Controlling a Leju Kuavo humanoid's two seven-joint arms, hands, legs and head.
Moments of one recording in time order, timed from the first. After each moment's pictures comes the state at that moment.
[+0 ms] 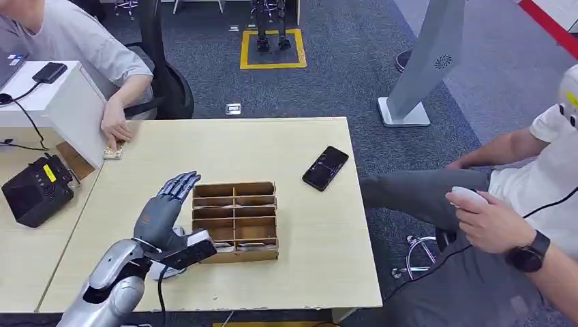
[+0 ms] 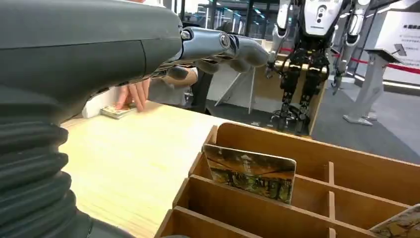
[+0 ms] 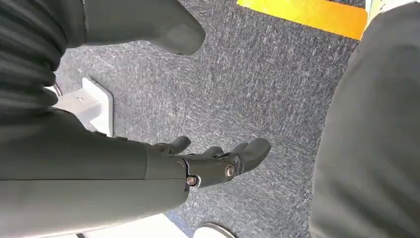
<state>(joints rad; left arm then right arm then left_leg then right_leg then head) -0.24 0.25 -0.44 -1.46 -0.79 0.13 -0.06 -0.01 0.00 -0.37 -0.18 0.90 -0.26 -0.09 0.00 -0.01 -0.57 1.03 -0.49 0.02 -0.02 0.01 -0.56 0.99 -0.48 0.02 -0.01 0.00</state>
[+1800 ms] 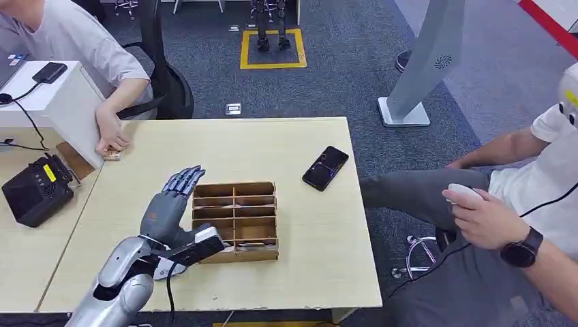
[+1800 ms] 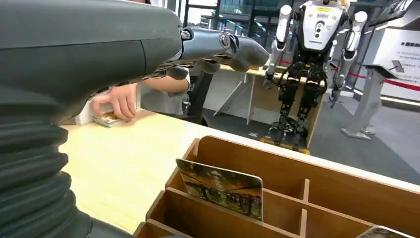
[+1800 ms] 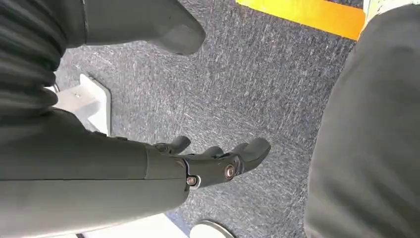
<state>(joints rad) -0.25 0.20 -0.44 -1.45 -0.84 0.18 -0.05 -0.02 0.01 -0.38 -0.19 0.92 -0.26 -0.09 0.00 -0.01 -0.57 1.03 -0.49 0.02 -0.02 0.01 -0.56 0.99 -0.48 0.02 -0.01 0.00</state>
